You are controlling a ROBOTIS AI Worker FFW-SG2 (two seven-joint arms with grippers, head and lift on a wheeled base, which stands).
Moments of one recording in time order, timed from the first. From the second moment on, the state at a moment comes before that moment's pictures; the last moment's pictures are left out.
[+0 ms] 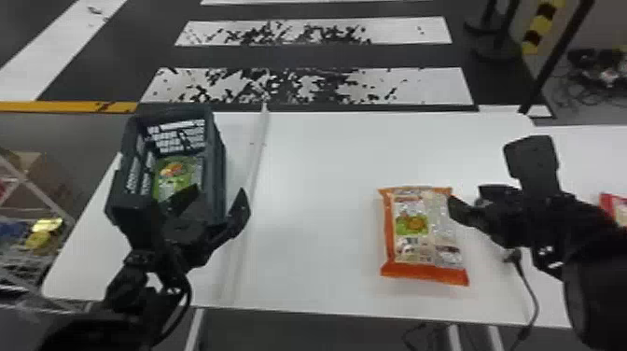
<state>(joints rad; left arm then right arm) 0.42 0.11 0.11 -1.95 0.17 0.22 -0.22 0.16 -0.16 0.06 -2.09 0.23 1.03 0.38</state>
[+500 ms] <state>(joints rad) 0.44 0.11 0.10 -1.99 0.15 0.22 -0.19 0.13 -0.18 0.01 -1.95 0.20 1.03 0.38</state>
